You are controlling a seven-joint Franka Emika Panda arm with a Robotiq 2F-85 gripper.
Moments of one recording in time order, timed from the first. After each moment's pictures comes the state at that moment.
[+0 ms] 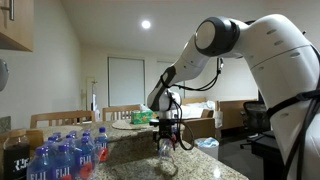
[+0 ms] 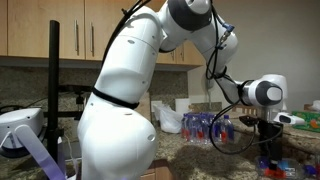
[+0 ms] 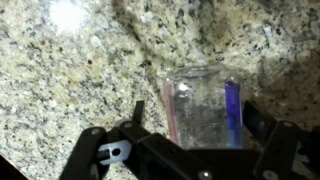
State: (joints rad) arm -0.04 0.32 -0.22 -2.01 0.13 2.19 0.74
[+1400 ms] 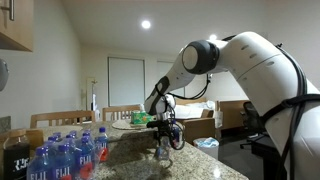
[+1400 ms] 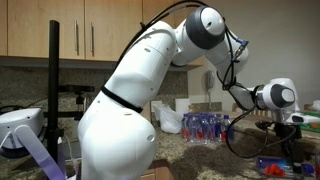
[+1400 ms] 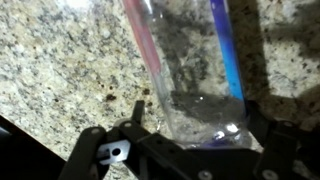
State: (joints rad) arm -0.05 0.52 -0.25 -1.73 0.00 2.14 0.96
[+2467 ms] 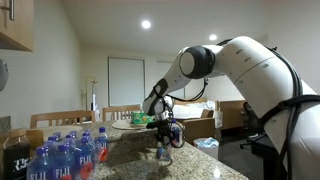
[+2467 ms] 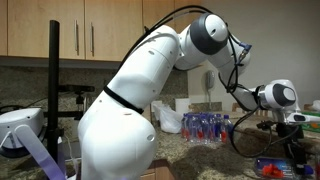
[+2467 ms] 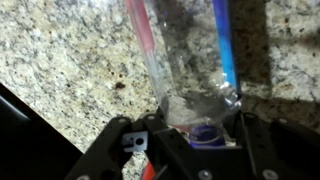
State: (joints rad) arm -0.05 0.58 -0.25 -1.64 -0.06 2.04 0.96
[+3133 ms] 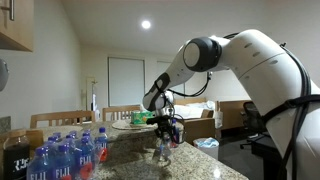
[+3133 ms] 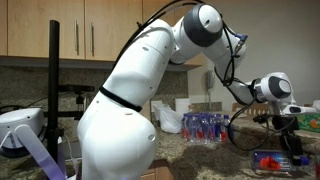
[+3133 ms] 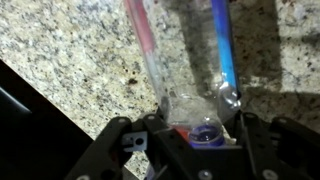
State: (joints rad) arm -0.03 0.49 -0.25 -1.70 -0.09 2.04 0.96
